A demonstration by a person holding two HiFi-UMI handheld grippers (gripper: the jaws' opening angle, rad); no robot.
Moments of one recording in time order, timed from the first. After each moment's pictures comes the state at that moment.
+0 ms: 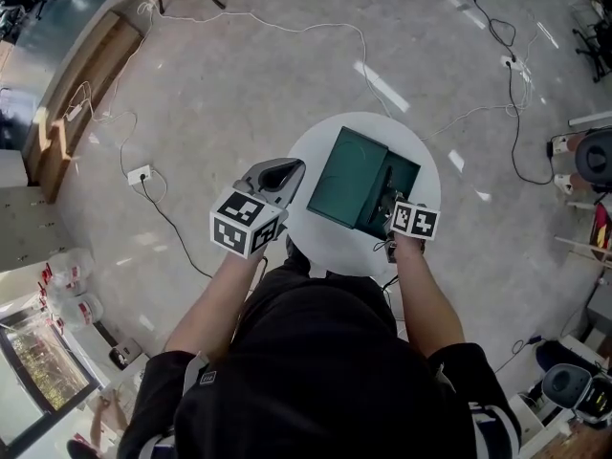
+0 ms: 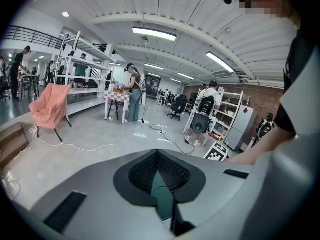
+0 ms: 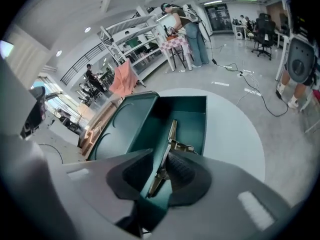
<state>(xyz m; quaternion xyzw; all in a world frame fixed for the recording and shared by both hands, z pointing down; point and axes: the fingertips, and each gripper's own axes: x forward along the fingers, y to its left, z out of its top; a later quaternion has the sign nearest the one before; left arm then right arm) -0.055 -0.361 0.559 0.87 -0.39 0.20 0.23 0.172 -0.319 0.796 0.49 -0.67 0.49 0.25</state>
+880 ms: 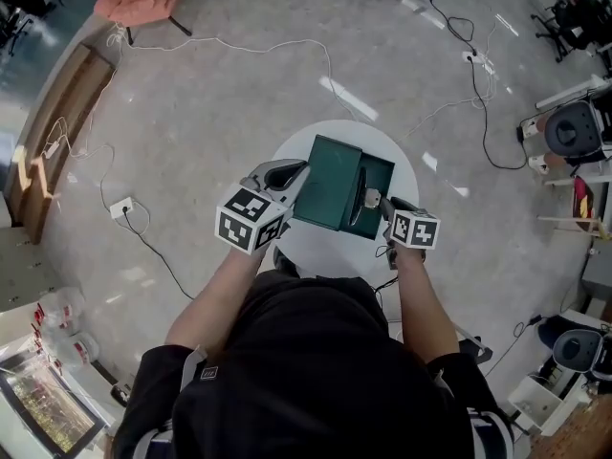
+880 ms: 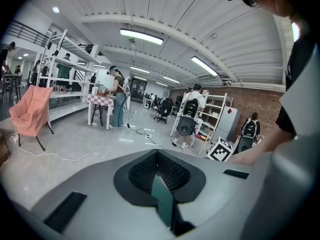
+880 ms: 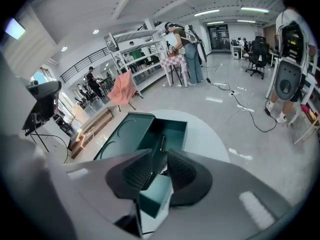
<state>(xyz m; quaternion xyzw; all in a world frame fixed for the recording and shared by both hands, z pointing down) -0.004 -0.362 0.547 0.91 -0.32 0.18 0.21 0.215 -0.304 0.737 0.55 -0.68 0.42 0.24</state>
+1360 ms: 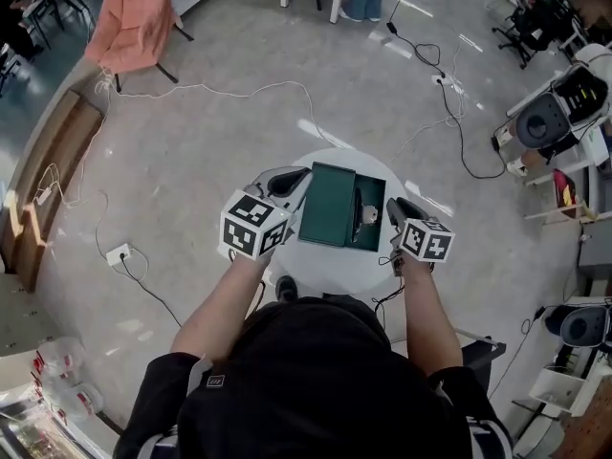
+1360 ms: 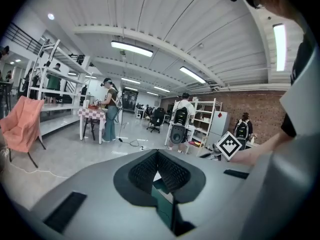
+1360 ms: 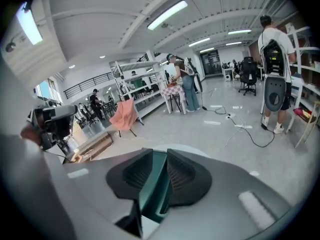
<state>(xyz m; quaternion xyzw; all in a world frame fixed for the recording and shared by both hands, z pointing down) -0.016 -0.365 0.489 0.94 -0.28 0.13 0.15 0.203 -0.316 0.616 0.61 -0.71 0.33 0.11</state>
